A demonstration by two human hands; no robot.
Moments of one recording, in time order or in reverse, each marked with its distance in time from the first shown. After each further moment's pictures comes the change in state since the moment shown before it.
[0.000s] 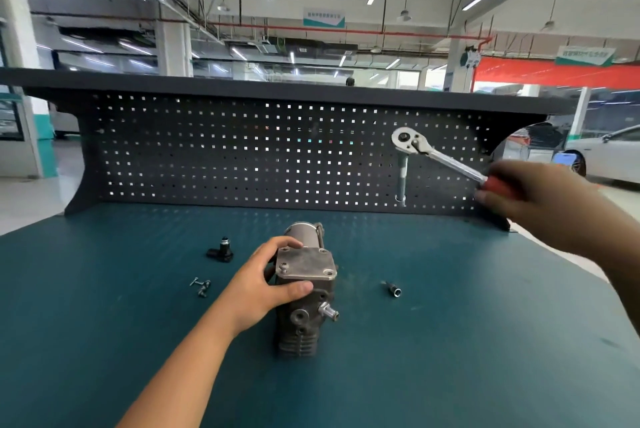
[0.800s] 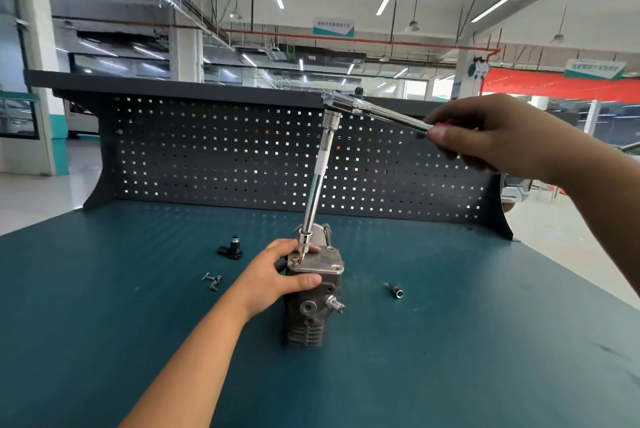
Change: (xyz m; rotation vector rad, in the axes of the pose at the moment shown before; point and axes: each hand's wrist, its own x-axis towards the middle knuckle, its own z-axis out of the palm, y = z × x) left_hand 0.001 0.007 0.000 -0.078 -0.025 -0.003; right_hand 0.043 -0.059 -0.043 0.404 -0.146 -0.277
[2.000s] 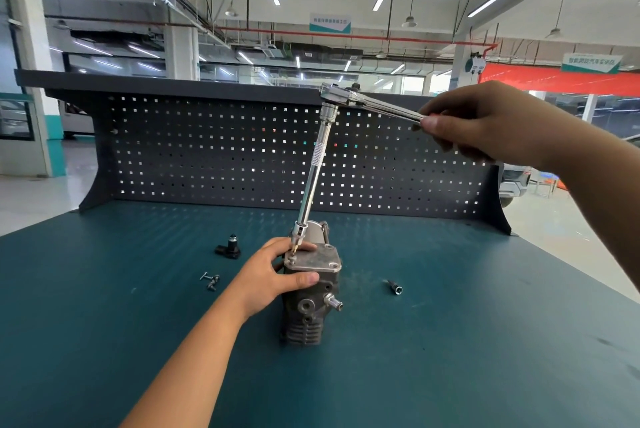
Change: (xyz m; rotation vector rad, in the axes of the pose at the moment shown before) left_hand 0.002 -0.005 -0.001 0.032 0.021 0.001; right_hand 0.006 0.000 0.000 -0.011 0.013 0.052
